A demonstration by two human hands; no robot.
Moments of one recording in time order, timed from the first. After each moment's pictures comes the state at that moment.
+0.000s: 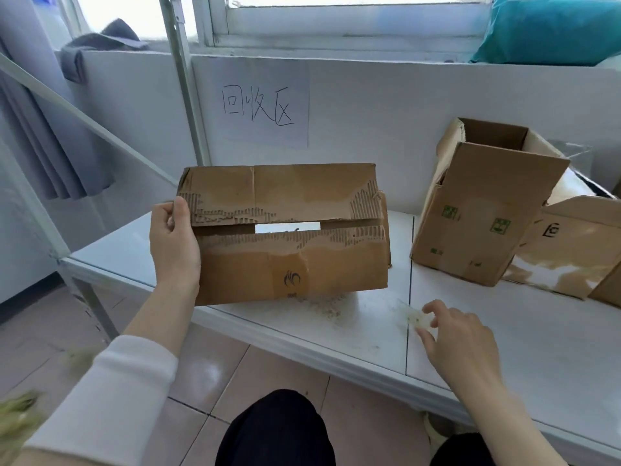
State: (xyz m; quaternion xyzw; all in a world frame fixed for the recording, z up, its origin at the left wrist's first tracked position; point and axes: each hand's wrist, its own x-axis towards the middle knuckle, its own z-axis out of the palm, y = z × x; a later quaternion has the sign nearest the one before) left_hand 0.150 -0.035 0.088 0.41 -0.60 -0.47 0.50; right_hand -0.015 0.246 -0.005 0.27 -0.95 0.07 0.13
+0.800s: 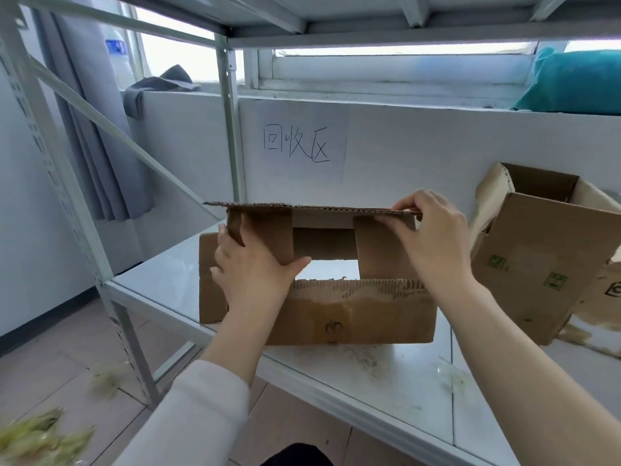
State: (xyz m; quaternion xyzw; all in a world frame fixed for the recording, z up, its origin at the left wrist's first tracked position) left_hand 0.133 -0.024 0.113 0.48 -0.78 -0.21 0.34; right_hand -0.012 0.108 0.154 0.39 -0.78 0.43 0.25
